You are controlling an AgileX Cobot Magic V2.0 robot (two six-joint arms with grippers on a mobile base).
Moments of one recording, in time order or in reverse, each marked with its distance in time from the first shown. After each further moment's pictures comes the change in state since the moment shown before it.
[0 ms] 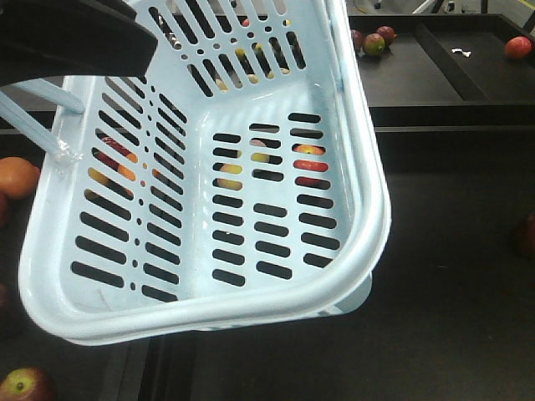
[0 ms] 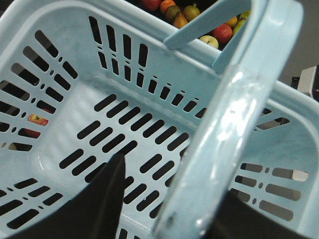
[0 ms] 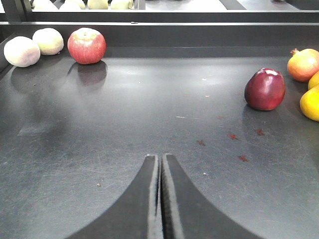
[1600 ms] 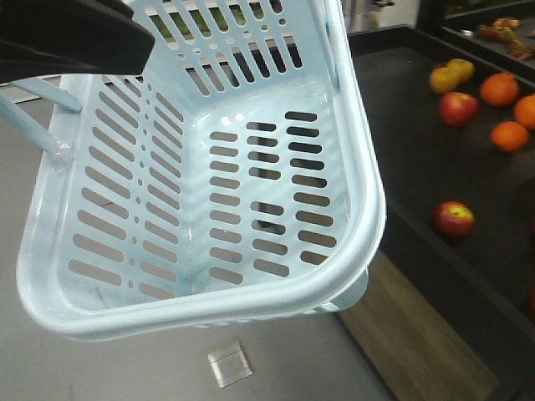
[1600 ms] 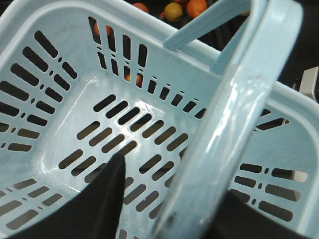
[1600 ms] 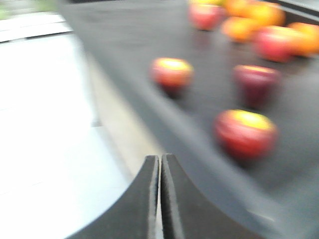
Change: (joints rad) left arm 0.000 0.001 0.000 0.002 0.000 0.000; right arm 0.000 0.000 0.000 -0.002 0.000 0.000
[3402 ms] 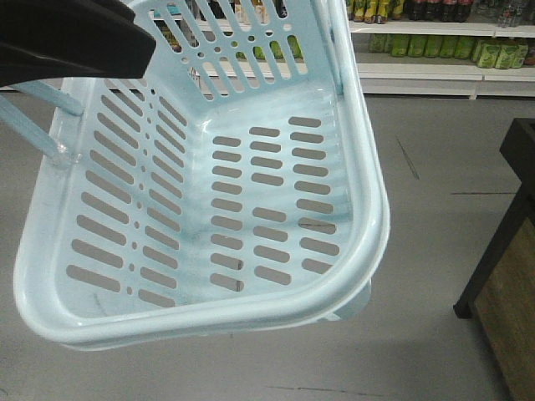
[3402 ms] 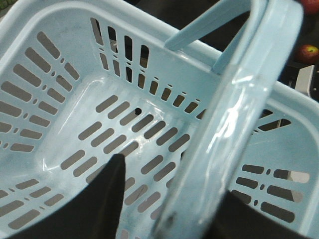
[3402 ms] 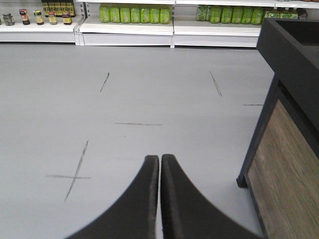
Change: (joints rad) left arm 0.000 -0.003 -0.001 -0.004 0.007 0.000; right arm 0.000 0.000 0.000 0.000 0.000 0.000
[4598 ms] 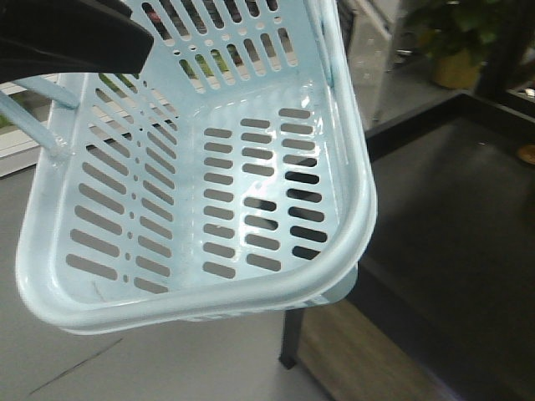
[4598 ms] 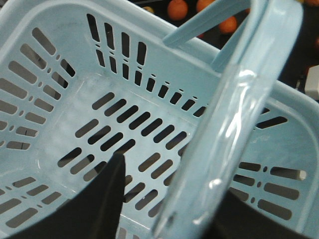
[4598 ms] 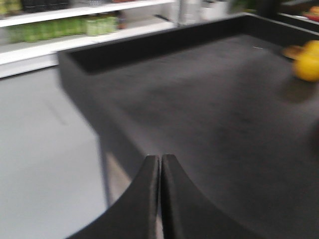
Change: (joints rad) left arm 0.000 0.001 -0.002 0.033 -0.009 0.000; right arm 0.007 0.000 -0.001 0.001 -0.007 0.001
